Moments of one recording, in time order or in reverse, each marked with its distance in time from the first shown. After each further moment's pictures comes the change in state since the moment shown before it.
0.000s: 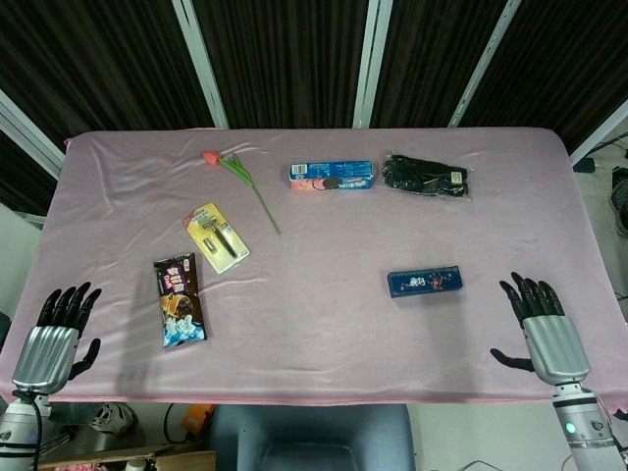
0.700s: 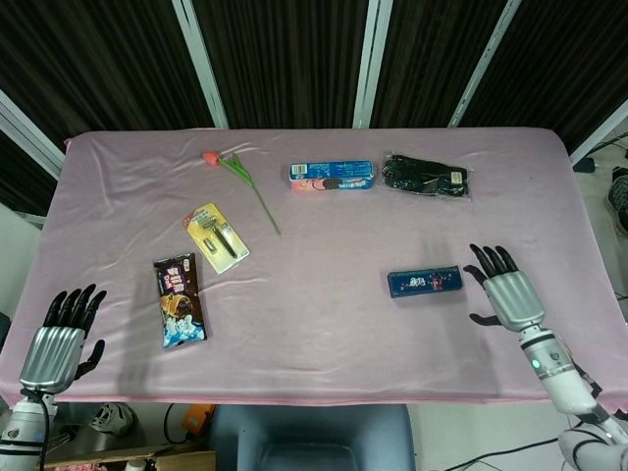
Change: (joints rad) left arm -0.006 -0.017 -0.003 -0.007 -0.034 -0.029 0.045; right arm 0.242 -0.225 0.069 0.537 -0.054 -0.303 0.186
